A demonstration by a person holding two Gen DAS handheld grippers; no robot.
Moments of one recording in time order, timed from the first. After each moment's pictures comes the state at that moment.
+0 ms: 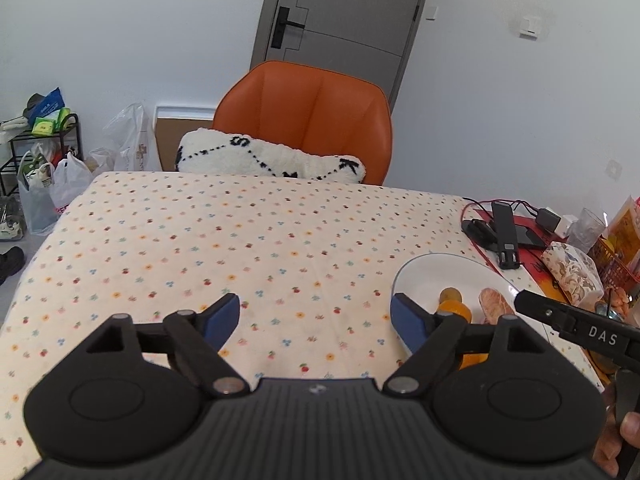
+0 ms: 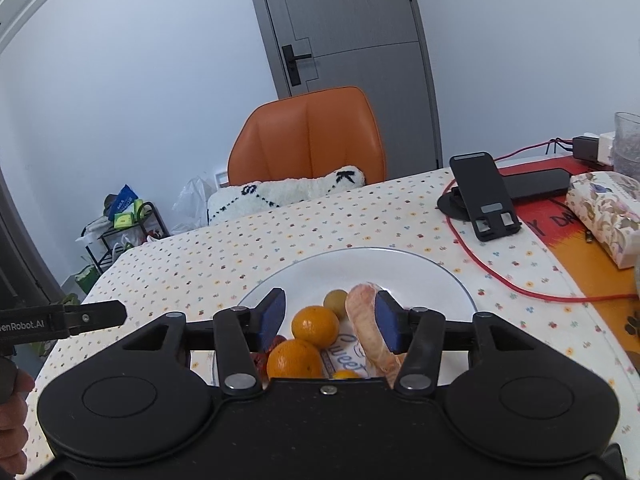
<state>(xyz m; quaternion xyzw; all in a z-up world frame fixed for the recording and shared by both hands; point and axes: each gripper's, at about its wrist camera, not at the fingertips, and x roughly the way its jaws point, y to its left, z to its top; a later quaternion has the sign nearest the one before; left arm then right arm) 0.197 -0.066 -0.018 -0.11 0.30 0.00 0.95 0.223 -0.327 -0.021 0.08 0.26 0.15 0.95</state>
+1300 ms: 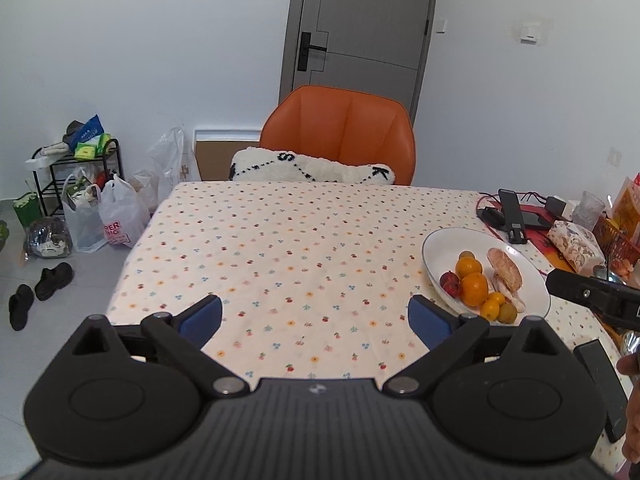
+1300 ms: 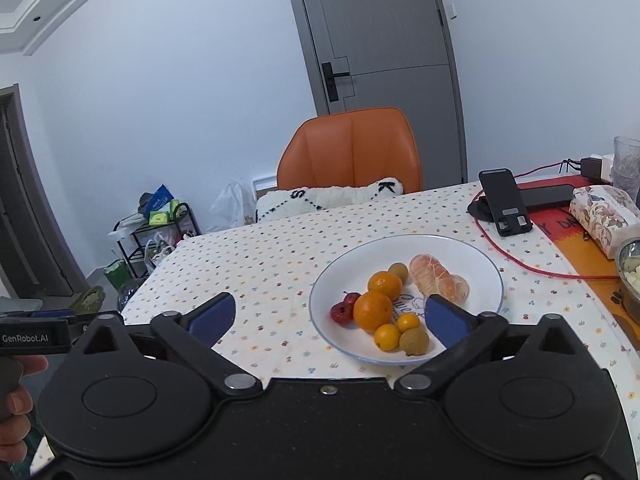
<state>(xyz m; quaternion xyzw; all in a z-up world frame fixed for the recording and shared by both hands) 0.077 -0.039 0.009 -0.07 0.28 0.04 0.96 0.119 -0.305 0.012 0.07 0.24 0.19 0.95</state>
